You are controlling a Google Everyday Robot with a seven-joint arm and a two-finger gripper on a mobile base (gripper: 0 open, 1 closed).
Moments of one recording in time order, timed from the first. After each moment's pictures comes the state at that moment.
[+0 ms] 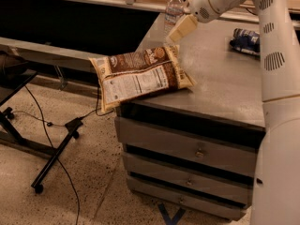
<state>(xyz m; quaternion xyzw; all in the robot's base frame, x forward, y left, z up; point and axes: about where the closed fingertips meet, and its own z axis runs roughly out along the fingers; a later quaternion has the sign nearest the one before) 0.782 -0.118 0.940 -0.51 0.74 0.09 0.43</state>
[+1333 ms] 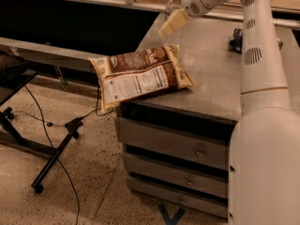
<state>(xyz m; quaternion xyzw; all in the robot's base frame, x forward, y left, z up) 0.812 -0.096 0.947 -0.50 0.74 0.08 0.45</state>
